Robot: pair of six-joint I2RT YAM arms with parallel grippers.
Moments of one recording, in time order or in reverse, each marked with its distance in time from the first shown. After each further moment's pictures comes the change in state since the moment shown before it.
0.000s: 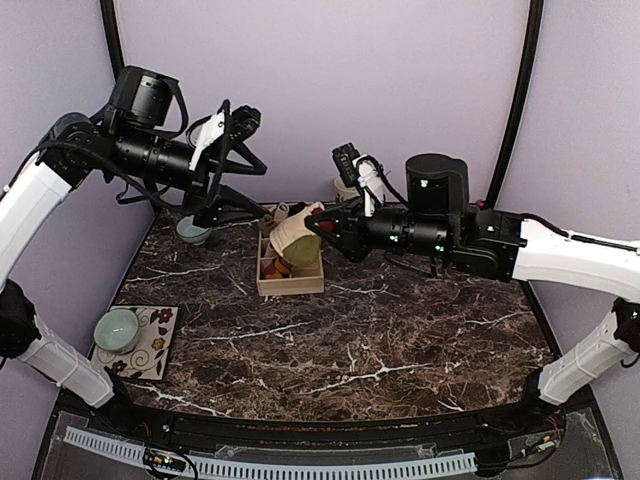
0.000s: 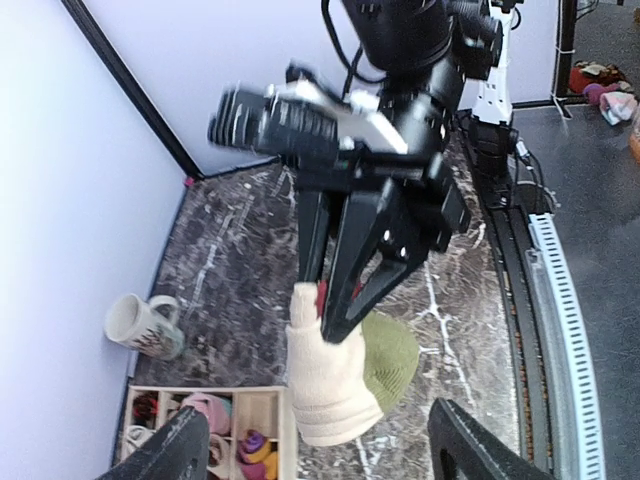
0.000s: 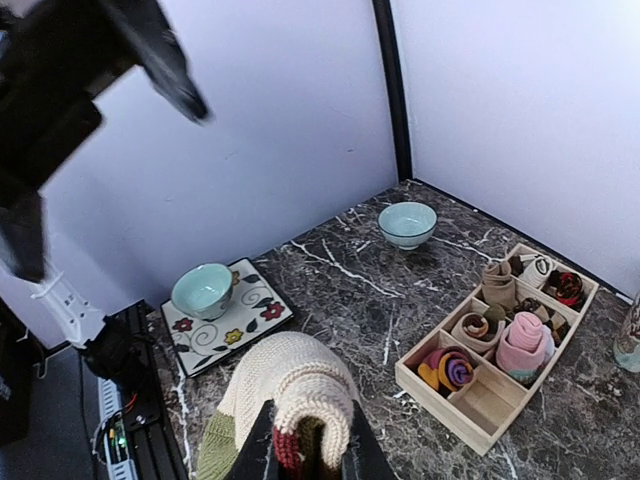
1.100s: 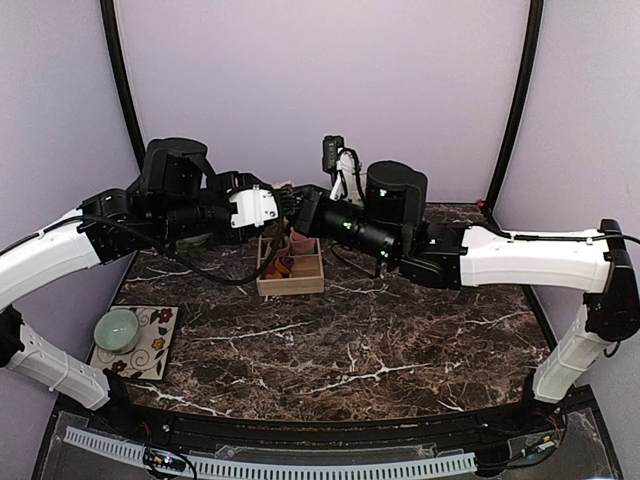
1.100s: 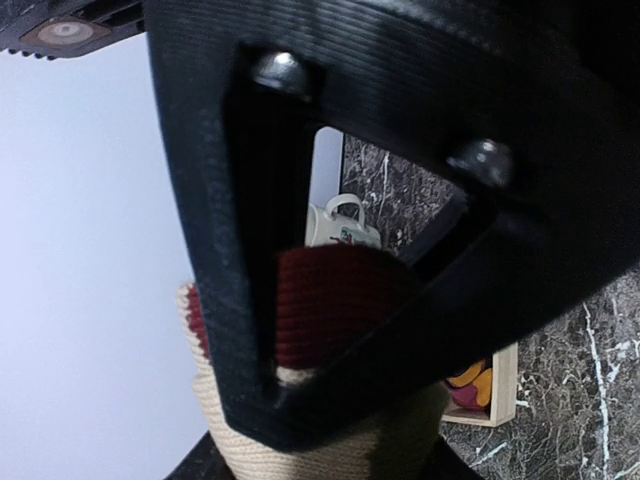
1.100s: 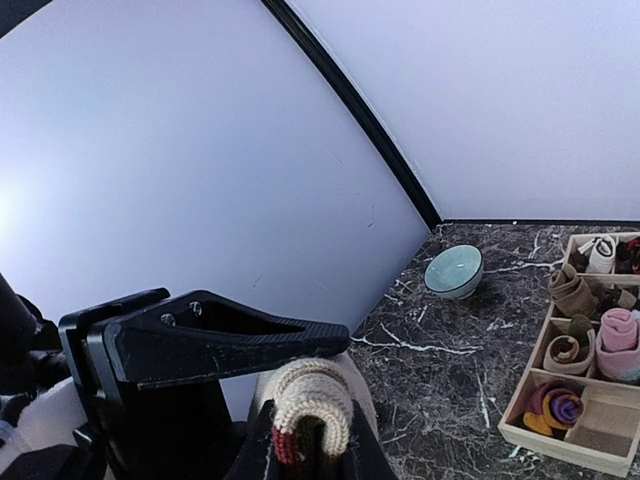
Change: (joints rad) left arm -0.157 -0.147 -0.558 0.608 -0.710 0.406; right arm 0.046 0.227 0.081 0.354 0.174 0.418
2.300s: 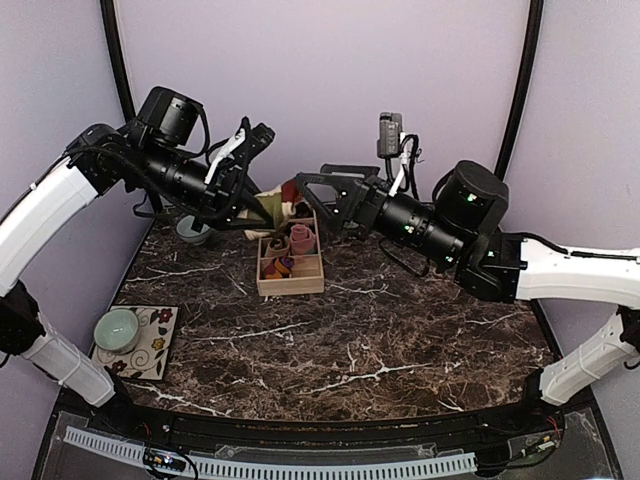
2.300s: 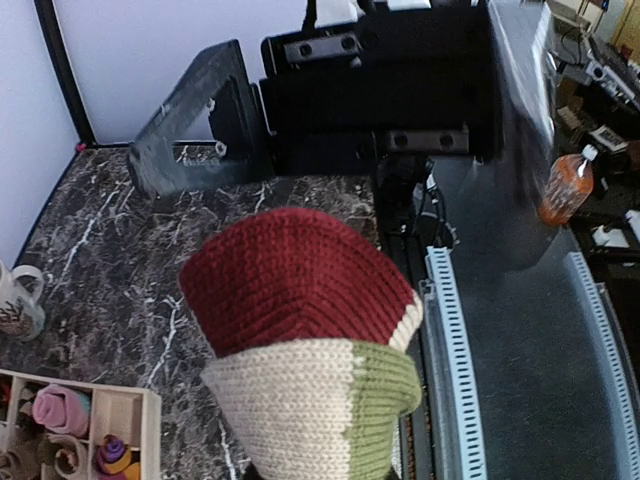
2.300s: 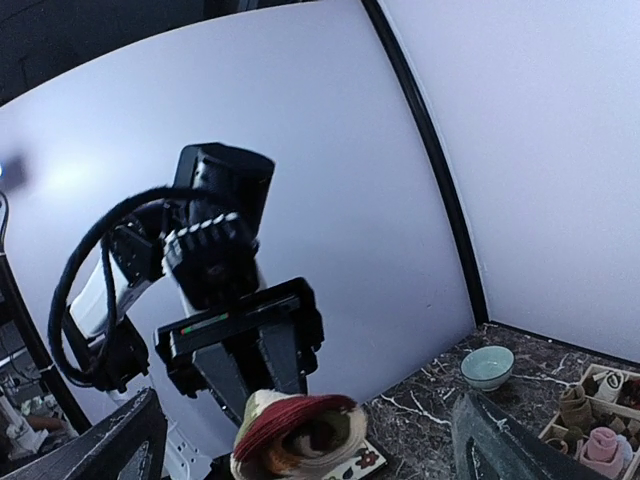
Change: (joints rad) left arm 0.193 0.163 0.439 -0.575 0.930 -0.579; right arm -0.003 -0.266 -0.219 0.212 -0.161 -0.231
